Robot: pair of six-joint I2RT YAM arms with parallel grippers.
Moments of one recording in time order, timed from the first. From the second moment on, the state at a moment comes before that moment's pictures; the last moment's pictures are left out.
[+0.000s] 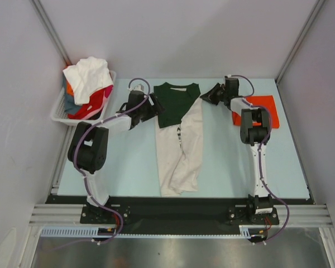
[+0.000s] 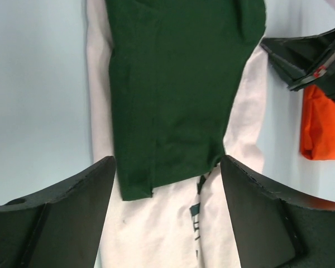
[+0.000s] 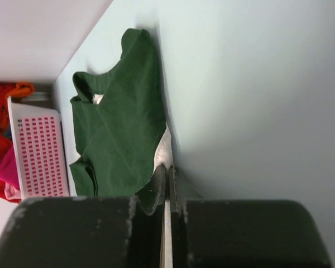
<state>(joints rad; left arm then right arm) -0.33 1.88 1.21 0.09 0.12 -0.70 0.09 2.60 2.00 0.06 -0.54 0.84</state>
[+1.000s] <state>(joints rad) -0.34 1.76 0.93 0.07 0.13 -0.66 0.06 2.08 1.22 0.16 -0.47 0.81</state>
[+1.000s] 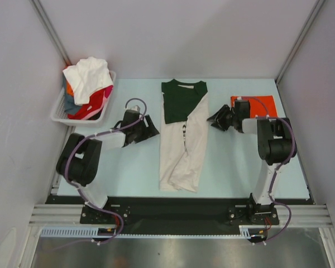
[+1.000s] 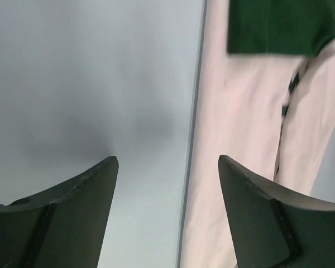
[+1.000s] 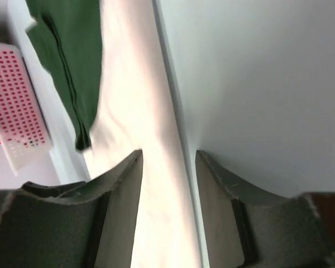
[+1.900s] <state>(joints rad) -0.62 1.33 0.45 0.09 0.23 -0.76 0.69 1.25 0.45 -0.16 -0.11 1.03</state>
